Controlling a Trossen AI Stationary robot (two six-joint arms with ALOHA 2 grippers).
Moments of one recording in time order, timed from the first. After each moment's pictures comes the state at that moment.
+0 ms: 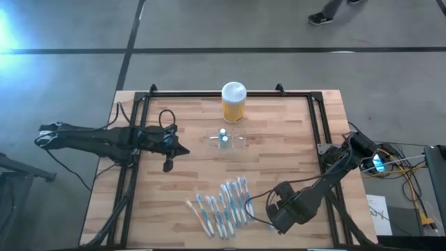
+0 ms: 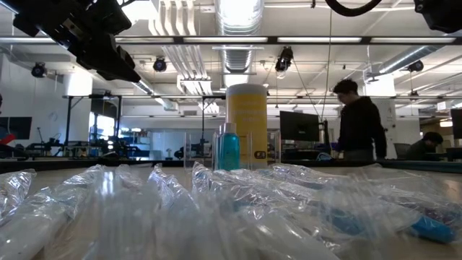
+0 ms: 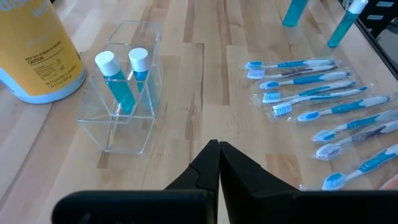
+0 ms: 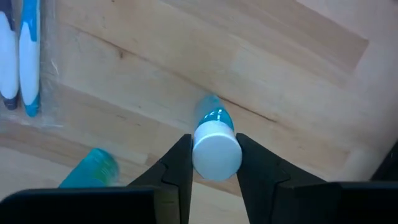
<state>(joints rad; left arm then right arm) 0.01 0.78 0.52 -0.28 0.01 -0.06 0.75 1.79 1.32 -1.17 0.05 1.93</state>
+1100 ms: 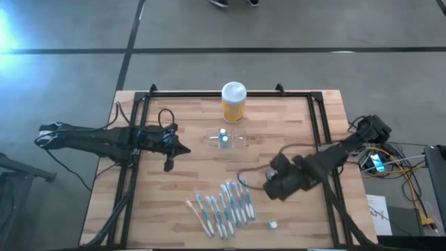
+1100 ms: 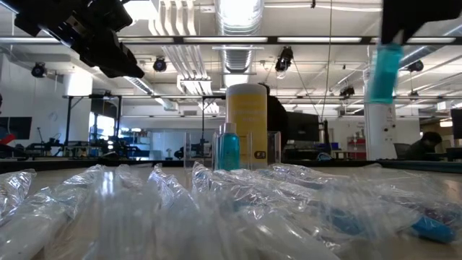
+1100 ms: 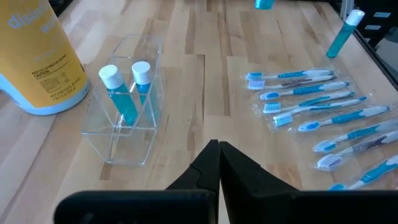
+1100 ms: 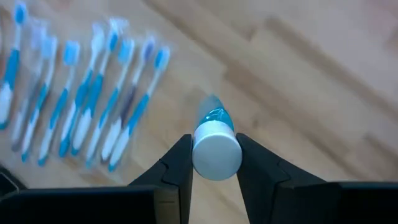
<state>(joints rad) 0.01 0.78 0.52 -0.24 0.01 -0.05 0.51 1.49 1.32 -1.18 0.31 1.40</state>
